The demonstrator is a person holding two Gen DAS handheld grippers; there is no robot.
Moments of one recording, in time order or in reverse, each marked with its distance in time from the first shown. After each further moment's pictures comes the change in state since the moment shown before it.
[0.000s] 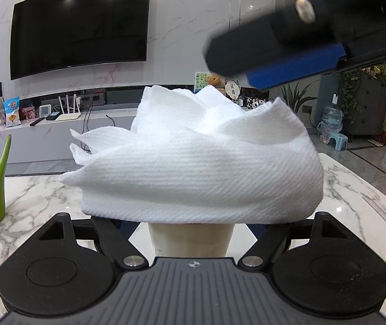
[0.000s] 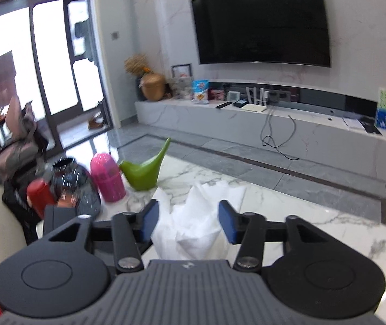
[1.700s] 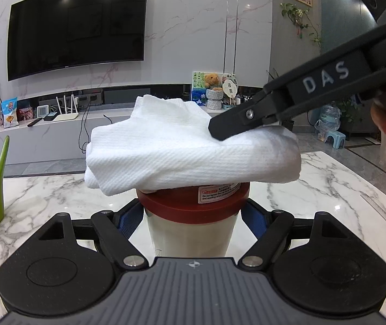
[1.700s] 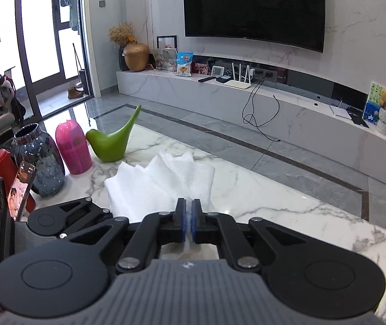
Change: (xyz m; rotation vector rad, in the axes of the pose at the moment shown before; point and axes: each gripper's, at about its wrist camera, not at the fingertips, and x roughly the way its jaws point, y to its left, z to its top) left arm 0.004 -0.005 0.001 0.009 0.006 -0.004; right arm 0.044 -0.034 -0.004 -0.008 0.092 -0.113
